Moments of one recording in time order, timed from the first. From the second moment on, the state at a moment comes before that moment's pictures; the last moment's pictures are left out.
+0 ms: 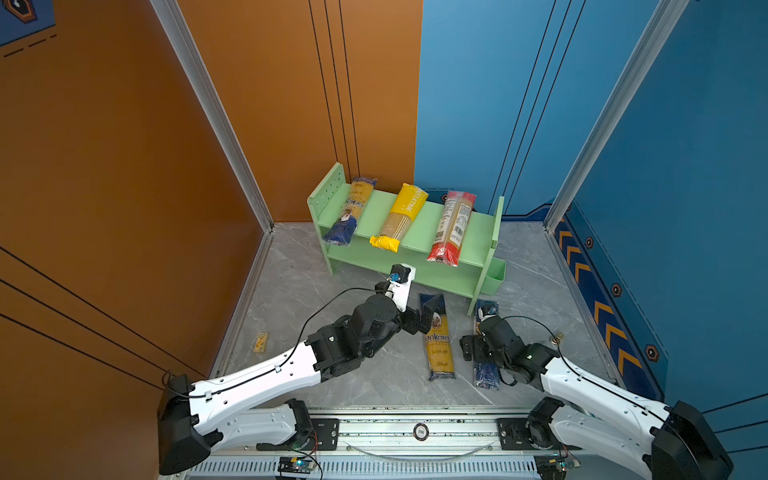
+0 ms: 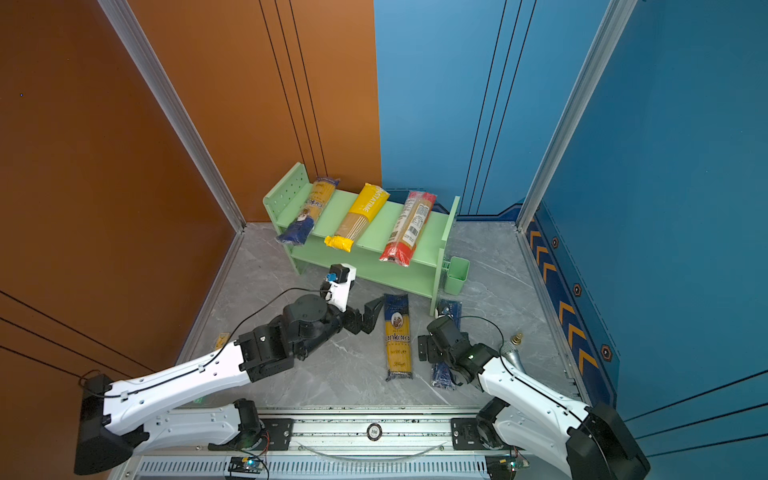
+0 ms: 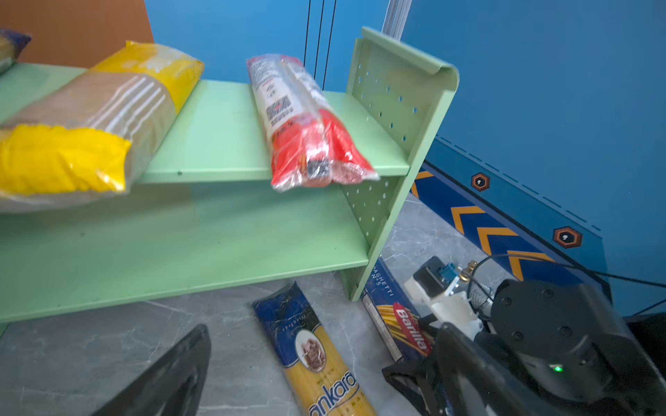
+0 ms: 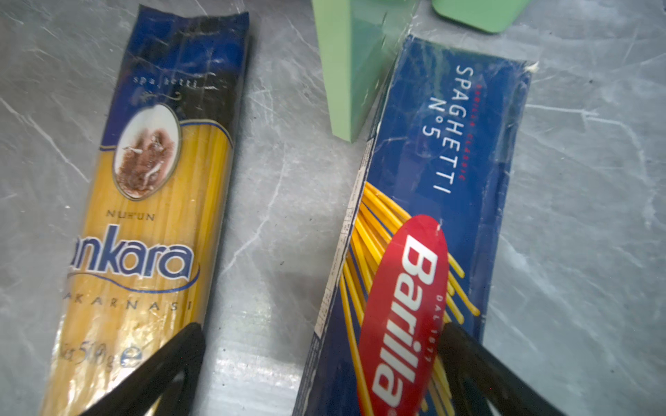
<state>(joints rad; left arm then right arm) -1.06 1.10 0.89 -0.08 -0.41 -0.32 0.66 1.00 0.44 -0.39 0.26 0.50</state>
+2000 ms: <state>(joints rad) -1.09 1.07 0.34 0.02 -0.46 -0.65 1.05 1.63 0.86 -0.48 0.64 0.62</state>
